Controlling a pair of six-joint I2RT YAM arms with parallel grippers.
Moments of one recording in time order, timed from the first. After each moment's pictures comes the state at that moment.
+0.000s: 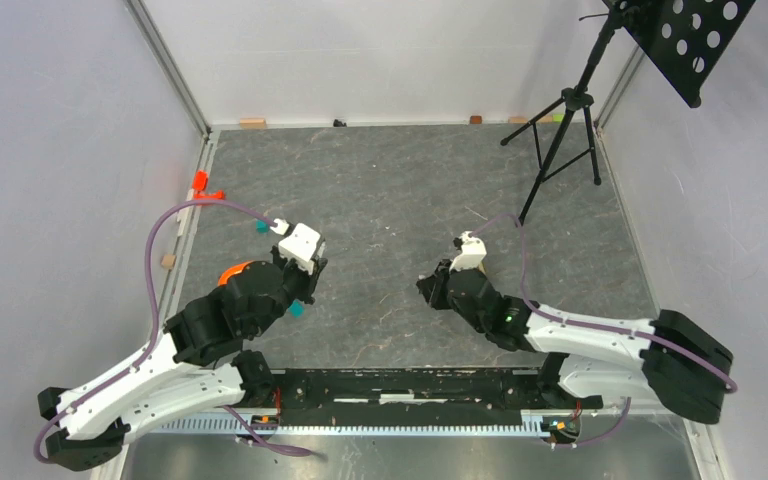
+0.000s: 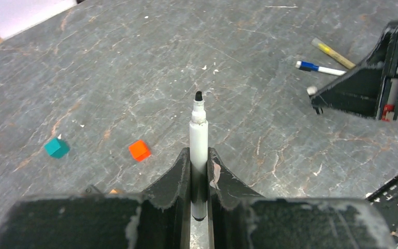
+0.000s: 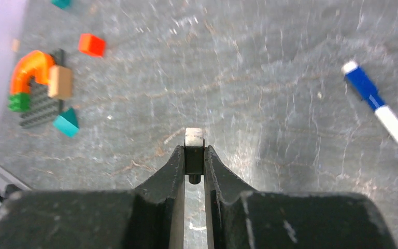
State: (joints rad) left arm -1.02 0.60 0.80 -0.56 -0.51 -0.08; right arm 1.04 1.17 0.46 0.18 0.43 0.82
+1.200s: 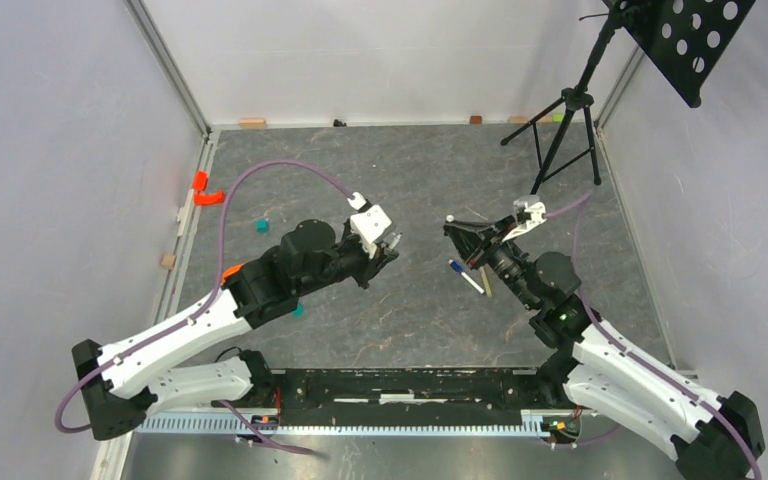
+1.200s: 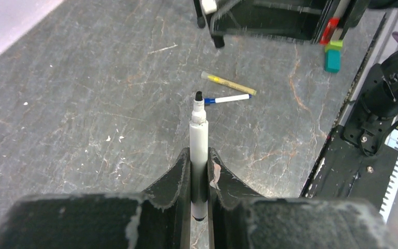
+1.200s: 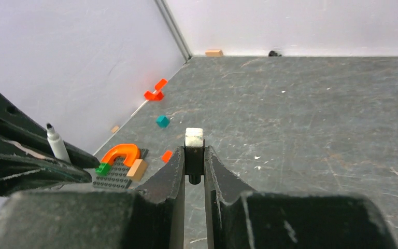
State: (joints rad) left arm -1.00 0.96 0.96 -0.27 -0.03 0.03; right arm 0.73 0.74 0.44 0.45 0.08 0.41
